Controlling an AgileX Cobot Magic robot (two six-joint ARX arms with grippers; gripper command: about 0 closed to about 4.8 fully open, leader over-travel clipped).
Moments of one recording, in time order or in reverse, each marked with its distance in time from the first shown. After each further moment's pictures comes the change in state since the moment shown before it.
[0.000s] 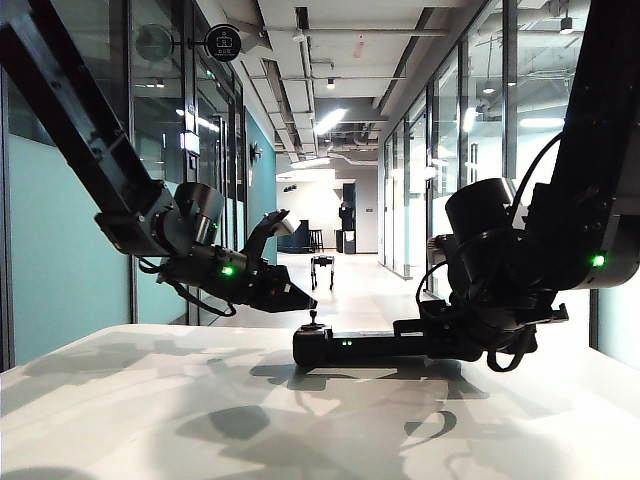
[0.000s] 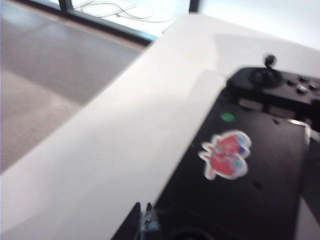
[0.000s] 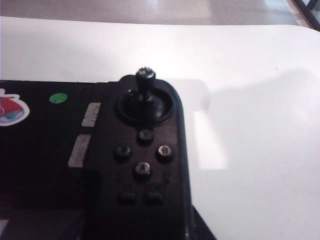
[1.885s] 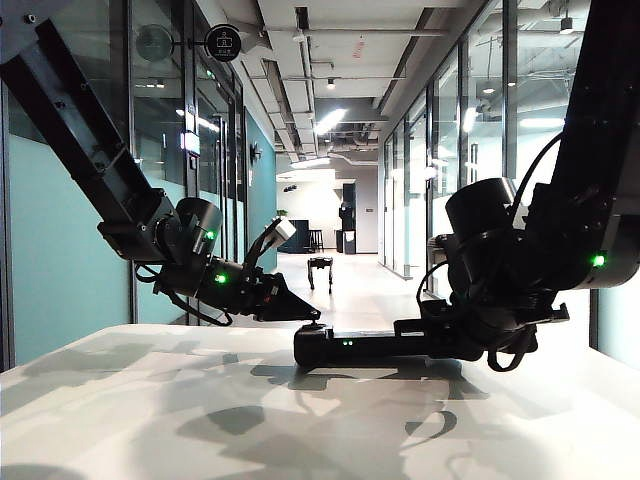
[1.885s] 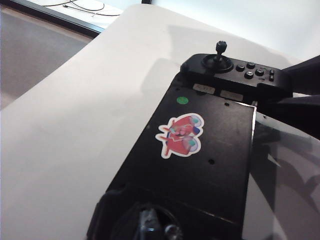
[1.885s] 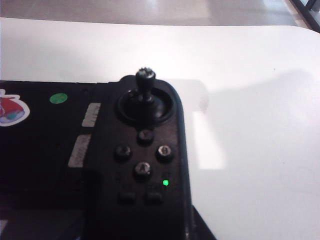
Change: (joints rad) left arm 0.021 0.059 0.092 -0.159 0.198 0.035; right arm 0.000 0.000 0.000 0.002 0.003 0.000
